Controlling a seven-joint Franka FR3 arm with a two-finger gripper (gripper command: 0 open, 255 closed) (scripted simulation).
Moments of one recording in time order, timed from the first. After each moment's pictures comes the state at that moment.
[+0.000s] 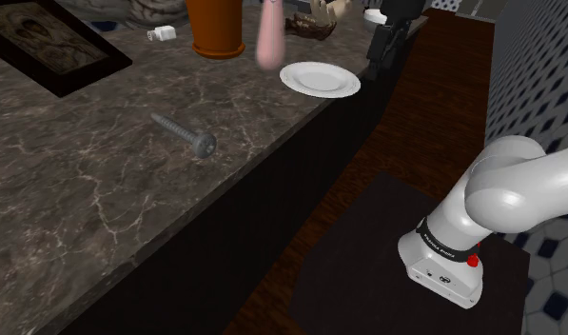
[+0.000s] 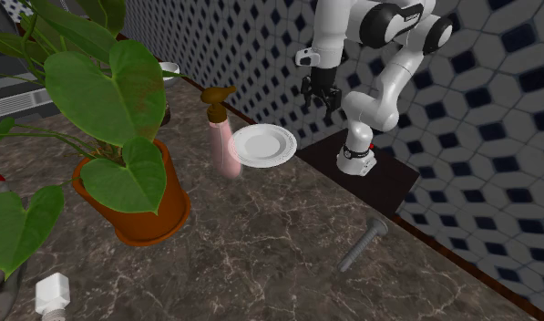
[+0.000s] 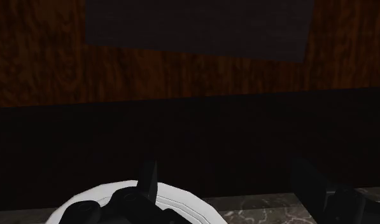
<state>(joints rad) 0.01 -0.74 -0.01 -2.32 -0.01 1.57 -0.09</state>
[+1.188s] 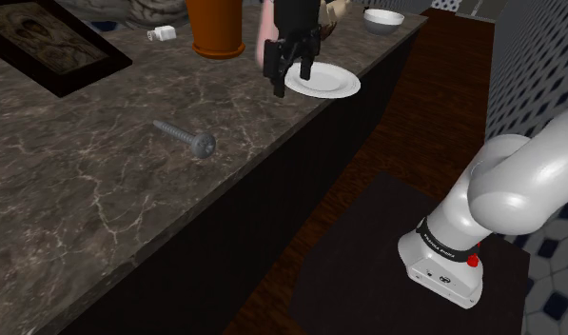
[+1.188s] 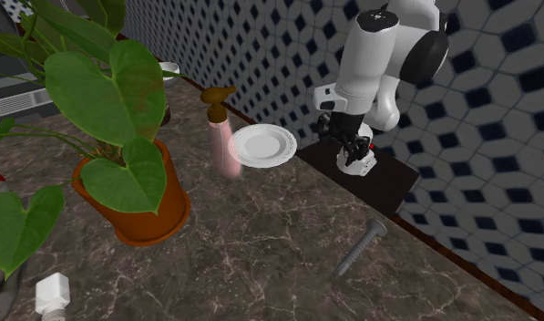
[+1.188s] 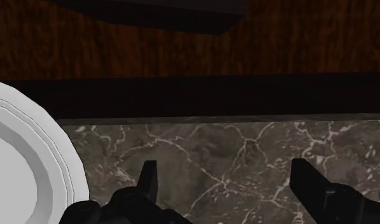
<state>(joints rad) 0.09 -0.31 0.29 -2.01 0.04 1.66 0.25</state>
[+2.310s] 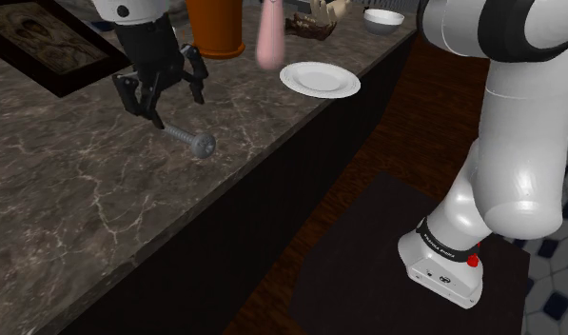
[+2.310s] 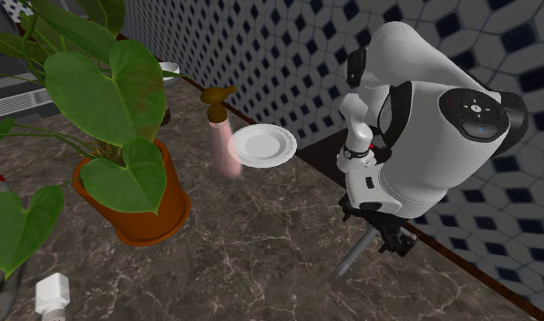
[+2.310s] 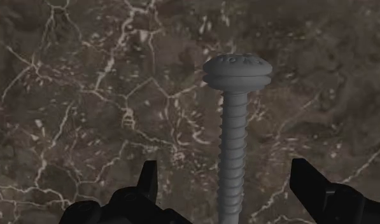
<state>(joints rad) 0.31 0.43 0.46 -1.23 -0.25 1.50 0.62</state>
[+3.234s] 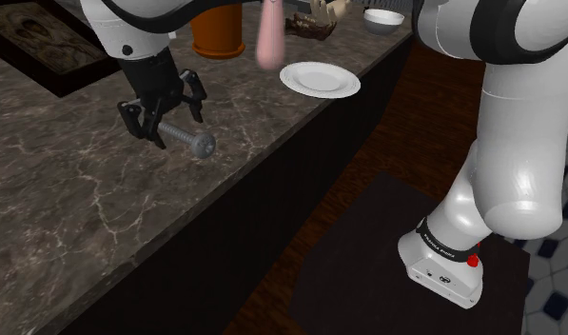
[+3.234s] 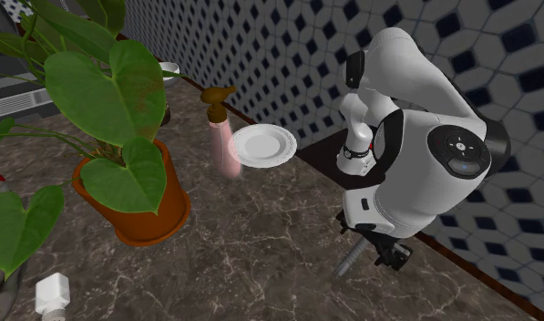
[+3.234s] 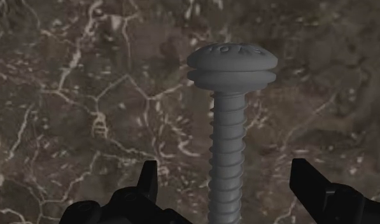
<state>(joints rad) 0.31 0.45 0.46 -1.31 -0.26 1.59 0.64</state>
